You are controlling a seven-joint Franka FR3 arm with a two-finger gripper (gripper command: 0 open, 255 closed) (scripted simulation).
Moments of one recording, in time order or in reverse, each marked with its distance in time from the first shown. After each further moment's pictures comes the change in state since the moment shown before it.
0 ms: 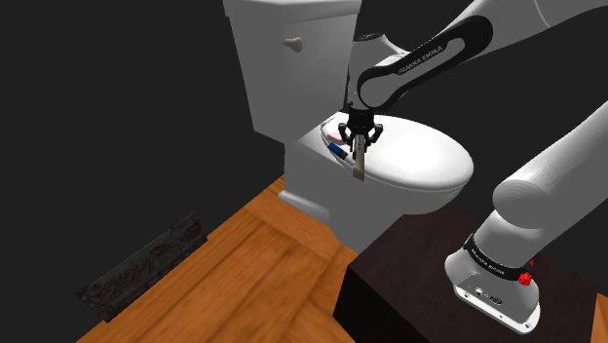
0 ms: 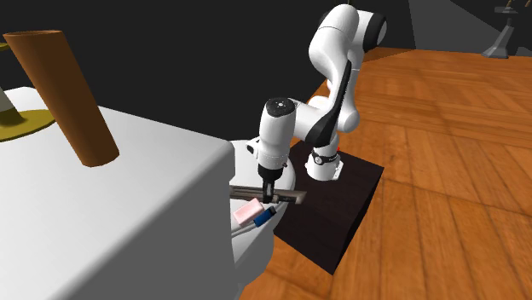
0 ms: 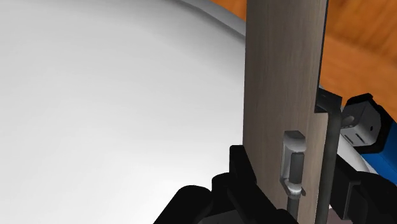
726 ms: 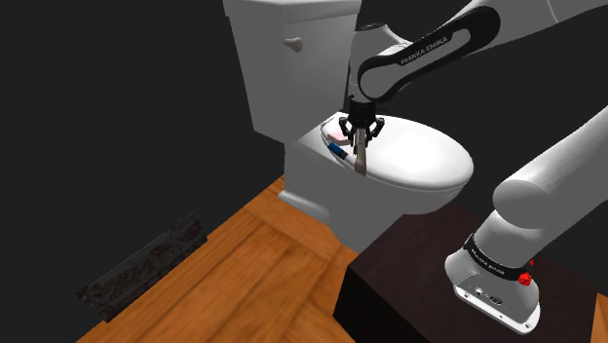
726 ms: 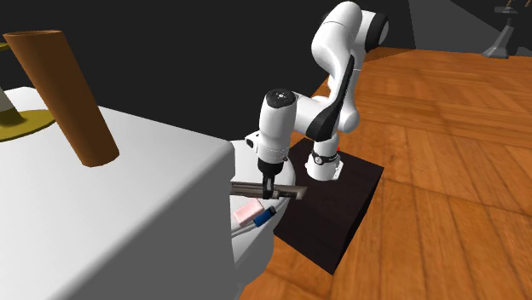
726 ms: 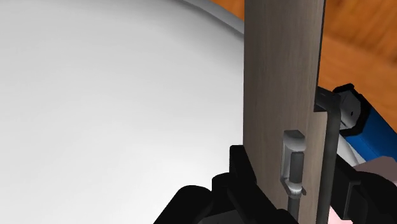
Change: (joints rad) arm 0.004 -0.033 -0.005 0.027 0.019 -0.058 -0.019
